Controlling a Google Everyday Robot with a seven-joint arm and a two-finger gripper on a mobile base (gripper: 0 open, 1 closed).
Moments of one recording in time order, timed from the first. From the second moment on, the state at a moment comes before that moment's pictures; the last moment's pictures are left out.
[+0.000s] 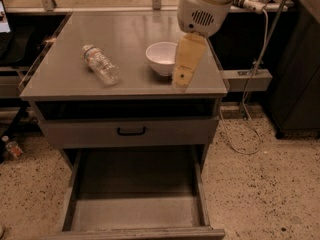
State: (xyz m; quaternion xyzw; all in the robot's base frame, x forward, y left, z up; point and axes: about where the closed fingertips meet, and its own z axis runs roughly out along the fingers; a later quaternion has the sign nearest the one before) arm 0.545 -0.063 0.975 -0.63 0.76 0.00 0.16
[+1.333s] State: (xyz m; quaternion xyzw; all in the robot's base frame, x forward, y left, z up) arm 0.583 -0.002 0.962 -0.63 0.75 -0.05 0.17
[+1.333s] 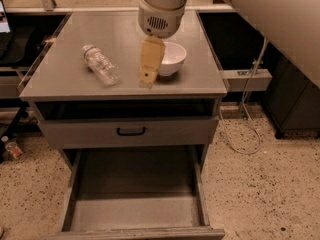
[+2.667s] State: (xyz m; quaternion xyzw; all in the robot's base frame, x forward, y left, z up) arm 0.589 0.092 0.938 -0.68 0.72 -0.01 0.17
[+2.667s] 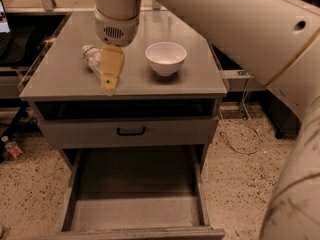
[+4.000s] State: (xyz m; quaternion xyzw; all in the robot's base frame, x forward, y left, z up) arm 0.667 0.138 0.924 -0.61 0.77 0.03 0.19
